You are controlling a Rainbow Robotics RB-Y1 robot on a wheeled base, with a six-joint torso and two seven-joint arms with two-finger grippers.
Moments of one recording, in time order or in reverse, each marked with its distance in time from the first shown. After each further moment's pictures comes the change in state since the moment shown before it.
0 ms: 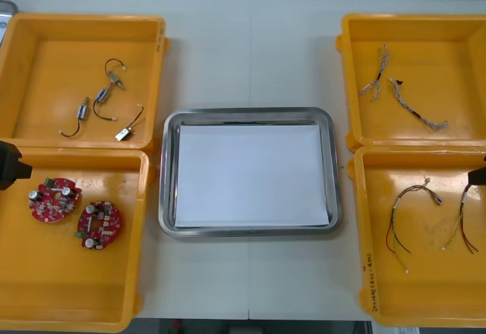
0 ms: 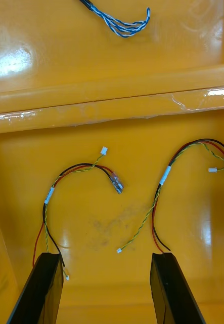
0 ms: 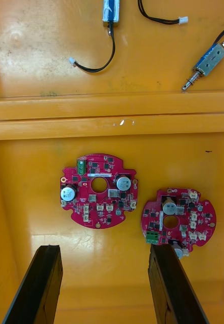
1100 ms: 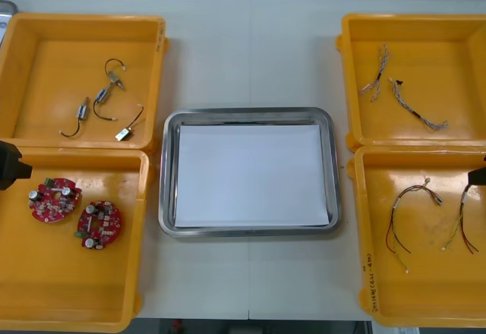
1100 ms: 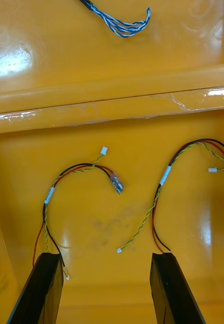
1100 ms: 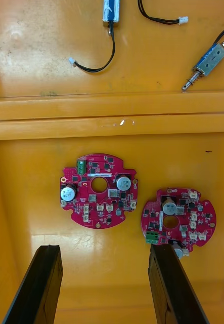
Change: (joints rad) right arm 0.000 0.000 0.000 0.000 0.000 0.000 0.000; left arm 0.000 0.000 0.000 0.000 0.000 0.000 0.000
